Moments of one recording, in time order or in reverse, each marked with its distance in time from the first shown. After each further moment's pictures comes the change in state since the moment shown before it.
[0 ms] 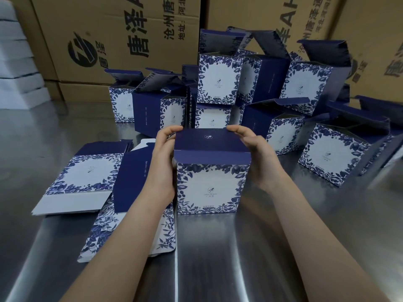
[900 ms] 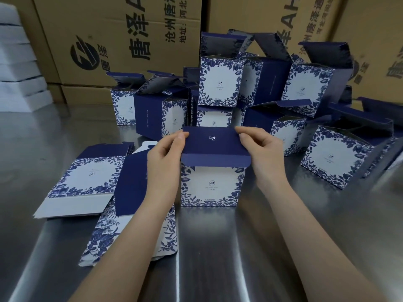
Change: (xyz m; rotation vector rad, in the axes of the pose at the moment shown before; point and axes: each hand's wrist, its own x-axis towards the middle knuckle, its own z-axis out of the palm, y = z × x) left_hand -0.003 -0.001 0.001 0.336 0.173 0.186; right_hand -0.001 -0.002 0.010 -0.305 0.435 -0.320
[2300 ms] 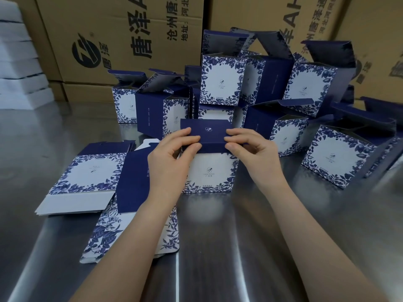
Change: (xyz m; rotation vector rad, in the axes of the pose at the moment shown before) left_hand -0.004 -0.002 0.000 0.317 -0.007 0.287; right_hand -0.009 0.003 0.001 -0.037 -0.229 -0.160
